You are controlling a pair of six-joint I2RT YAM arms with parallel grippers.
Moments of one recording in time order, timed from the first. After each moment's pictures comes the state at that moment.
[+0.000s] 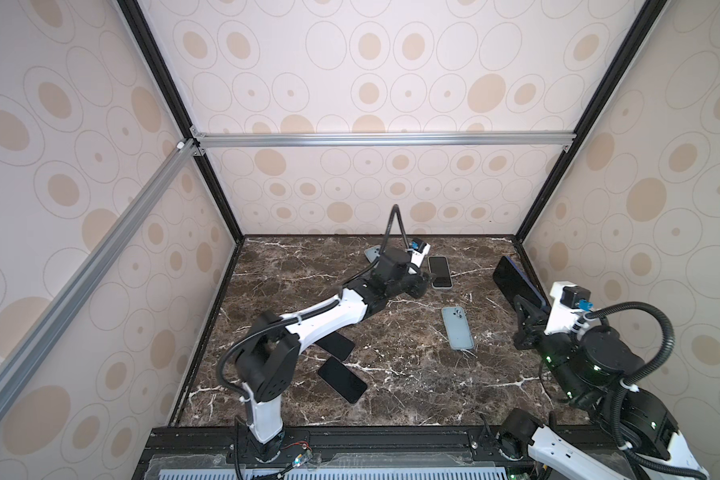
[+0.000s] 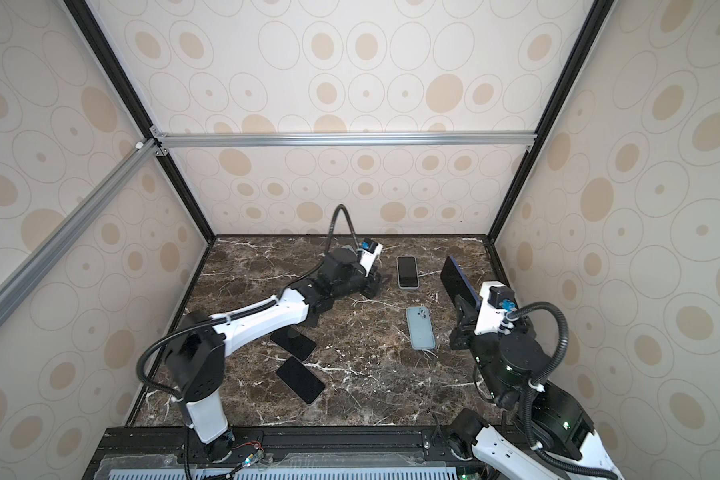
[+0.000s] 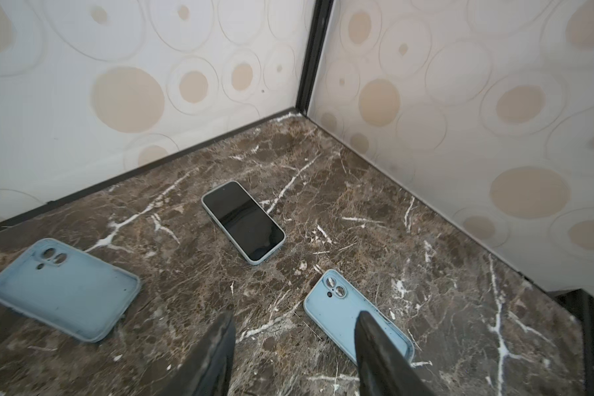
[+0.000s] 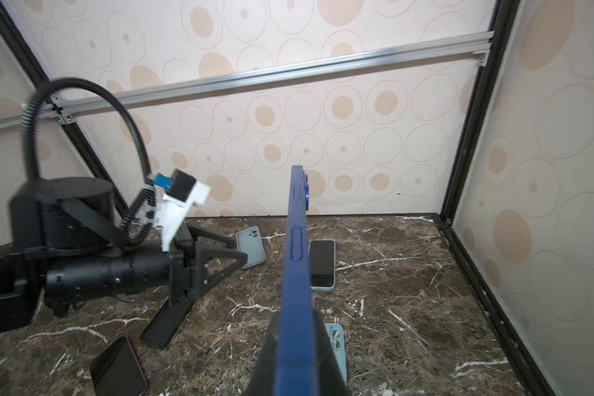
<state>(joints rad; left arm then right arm) -0.82 1.91 1.52 -0.03 0.06 -0.15 0.72 0.43 0.98 -0.65 0.59 0.18</state>
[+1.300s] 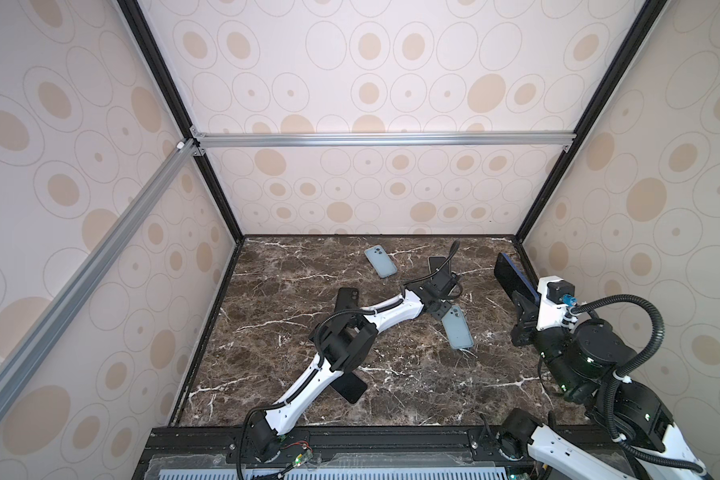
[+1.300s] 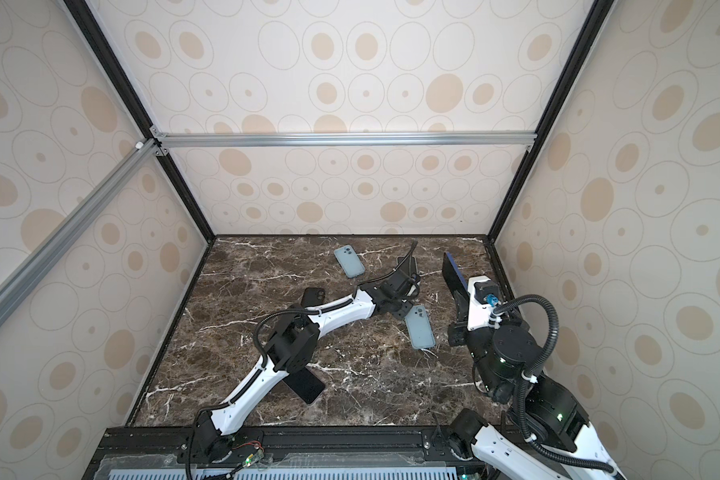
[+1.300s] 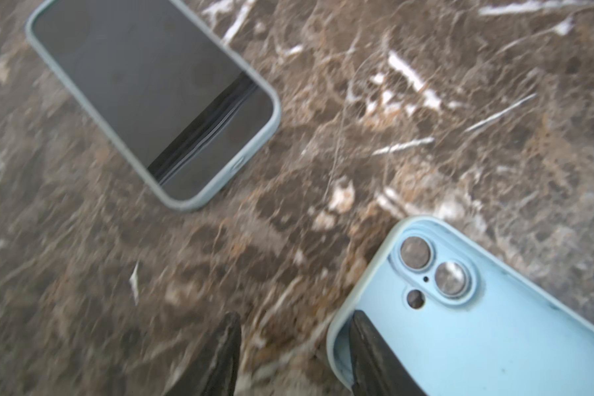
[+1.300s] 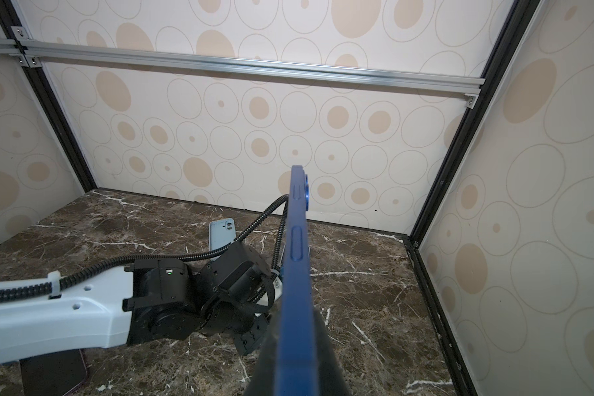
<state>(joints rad) -0.90 2.54 2.16 -0.54 -0.14 -0.06 0.72 0.50 1.00 -0.63 0.60 0.01</state>
